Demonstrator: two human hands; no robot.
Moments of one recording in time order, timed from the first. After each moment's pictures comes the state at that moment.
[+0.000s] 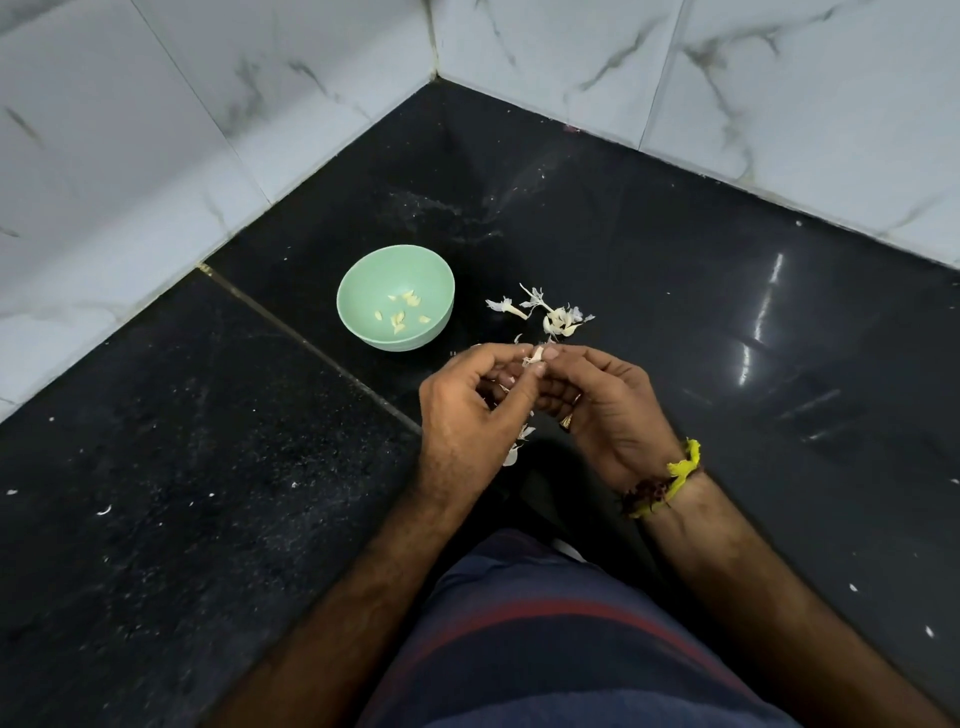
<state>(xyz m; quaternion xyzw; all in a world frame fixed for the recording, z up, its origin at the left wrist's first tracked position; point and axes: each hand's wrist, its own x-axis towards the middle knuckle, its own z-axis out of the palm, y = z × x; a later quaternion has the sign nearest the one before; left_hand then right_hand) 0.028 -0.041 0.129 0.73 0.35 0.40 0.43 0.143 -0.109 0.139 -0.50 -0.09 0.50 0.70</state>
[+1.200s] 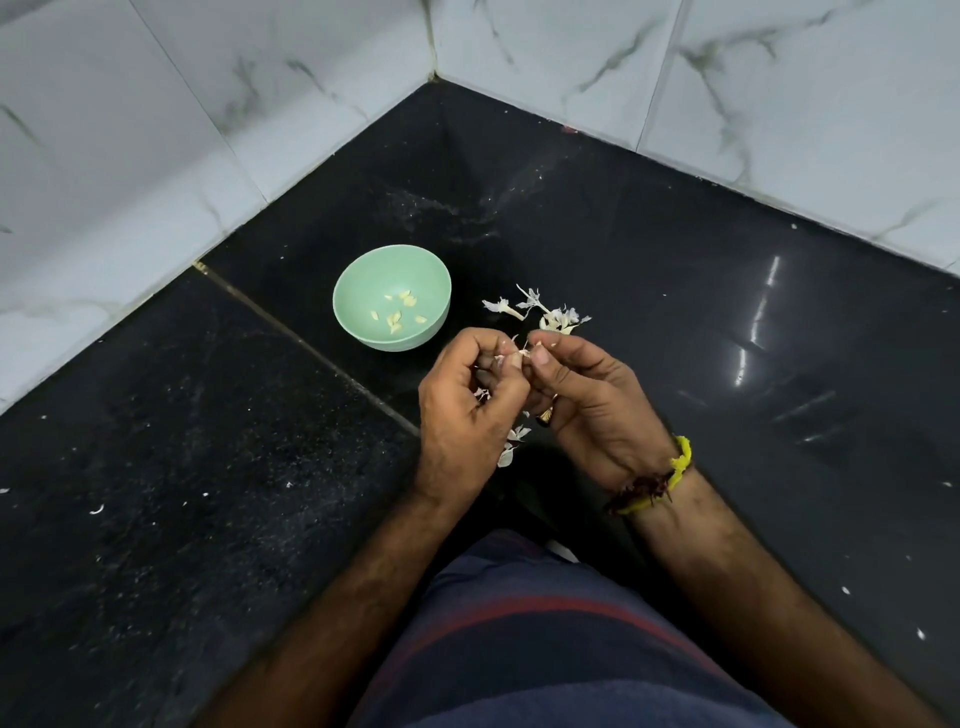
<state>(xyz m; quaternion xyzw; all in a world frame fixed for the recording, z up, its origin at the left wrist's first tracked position) 0.031 -0.041 0.129 0.68 0.33 0.43 0.49 0.140 -0.106 0.145 -0.40 -0.10 0.55 0.73</state>
